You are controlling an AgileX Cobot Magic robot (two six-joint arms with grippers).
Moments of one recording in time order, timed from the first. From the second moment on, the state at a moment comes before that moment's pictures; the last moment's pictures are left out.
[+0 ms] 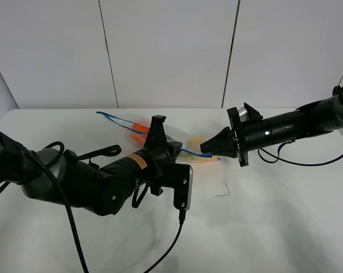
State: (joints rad) left arm -0.83 1.89 -0.78 -0.37 -0.86 1.64; right arm 0.02 2.09 -1.14 1.38 1.22 -0.90
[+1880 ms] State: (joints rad) left arm -0.32 1.89 -0.77 -0.28 -0.85 1.56; right arm 0.02 2.09 -1.14 1.34 1.20 -0.90
